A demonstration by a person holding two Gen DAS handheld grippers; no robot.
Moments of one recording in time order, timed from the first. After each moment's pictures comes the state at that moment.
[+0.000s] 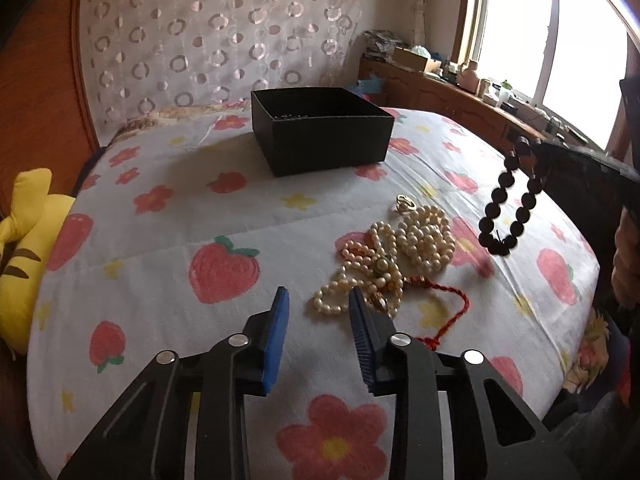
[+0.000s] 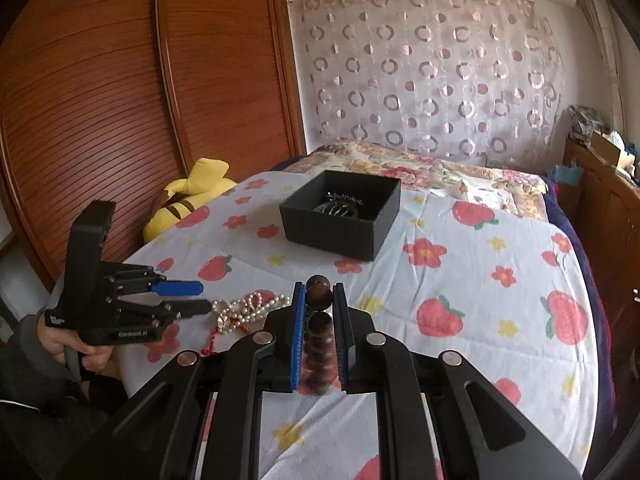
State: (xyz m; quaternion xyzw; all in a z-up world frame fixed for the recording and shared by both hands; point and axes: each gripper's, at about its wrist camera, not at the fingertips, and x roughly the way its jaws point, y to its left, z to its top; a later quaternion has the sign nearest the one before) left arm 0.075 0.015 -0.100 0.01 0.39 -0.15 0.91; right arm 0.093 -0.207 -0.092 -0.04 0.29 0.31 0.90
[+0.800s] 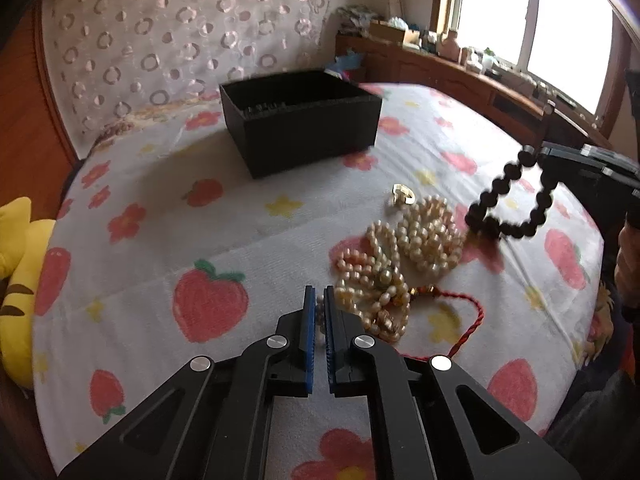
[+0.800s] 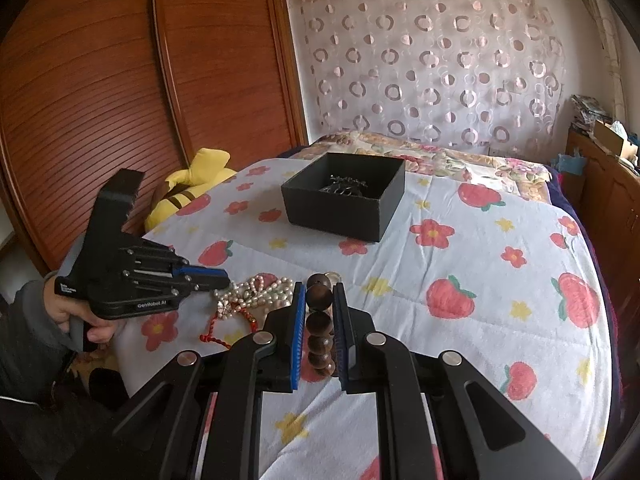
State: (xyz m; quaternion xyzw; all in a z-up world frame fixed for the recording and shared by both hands) left arm 0.097 0.007 -0.099 0.06 0.41 -0.18 0.89; right arm 0.091 -0.202 -0.108 -0.04 0.31 0.31 0.90
